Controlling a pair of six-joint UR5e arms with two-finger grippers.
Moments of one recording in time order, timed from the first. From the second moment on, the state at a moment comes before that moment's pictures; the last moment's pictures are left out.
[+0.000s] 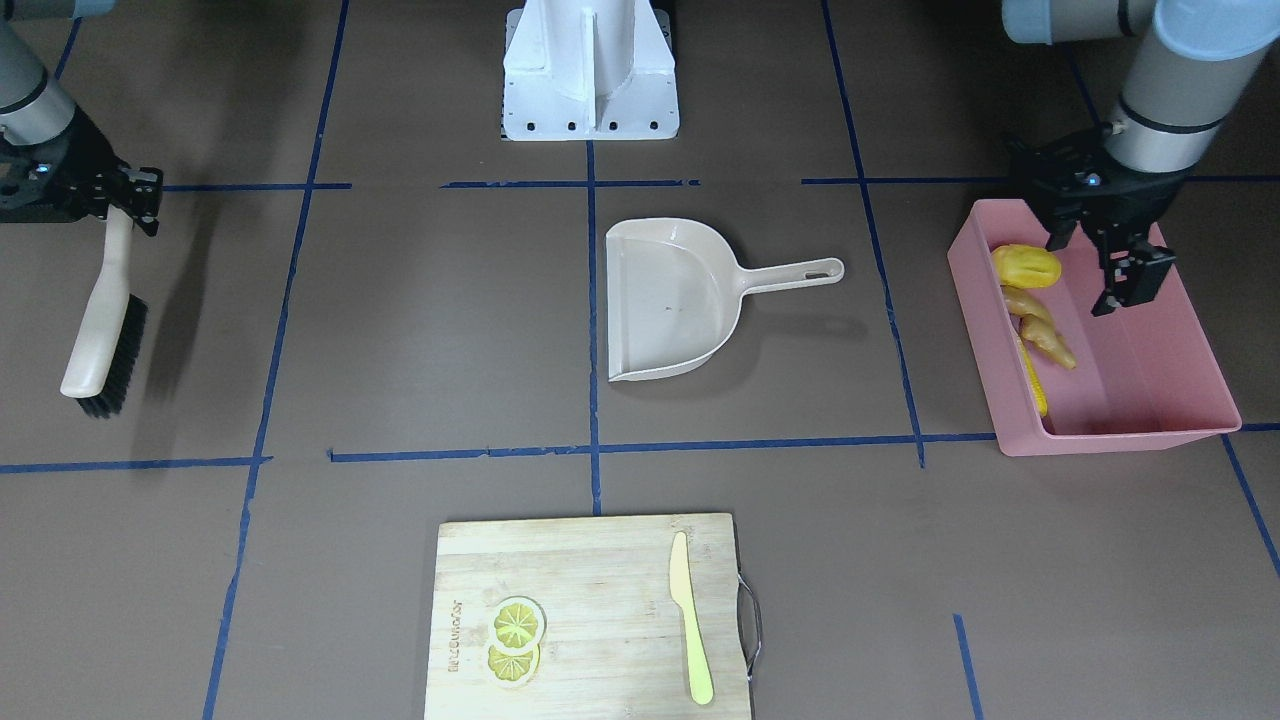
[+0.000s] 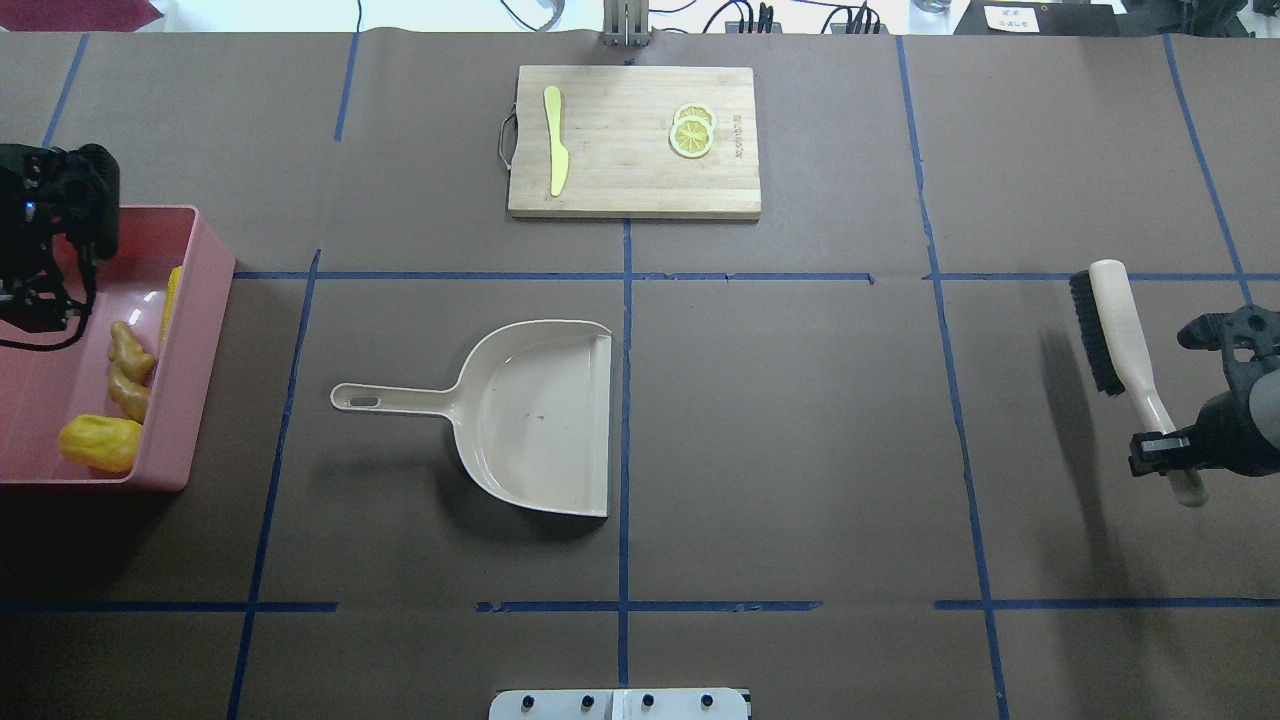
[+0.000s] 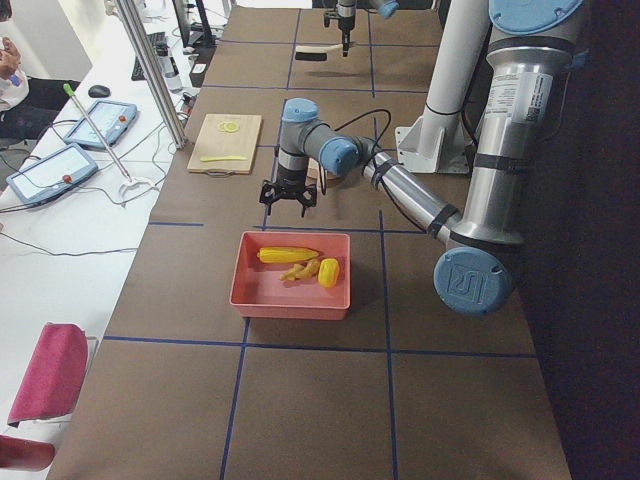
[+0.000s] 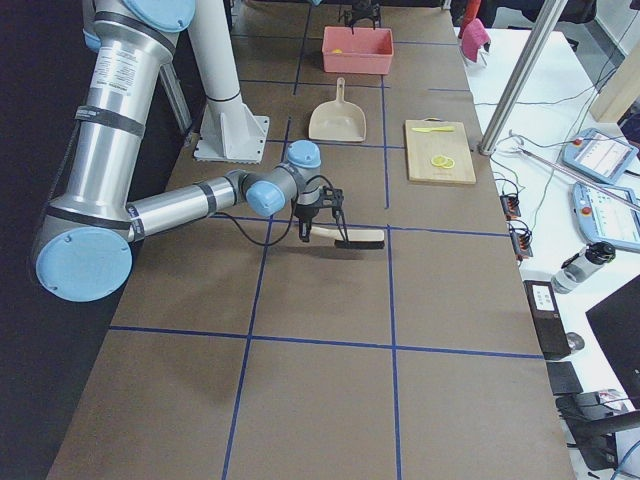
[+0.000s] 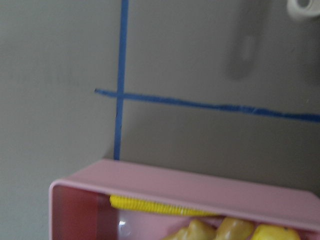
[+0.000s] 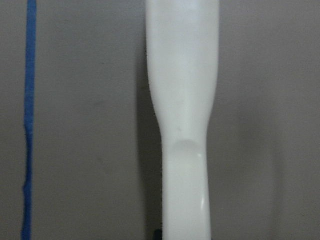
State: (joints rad) left arm -1.03 -1.69 -2.05 -1.49 -1.97 0.71; right arm 0.80 -1.90 2.01 -1.11 2.08 0.91
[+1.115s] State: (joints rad) left arm -1.17 -1.66 -2.00 -1.47 -2.08 0.80; right arm 0.86 -2.01 1.87 -0.85 2.19 0.92
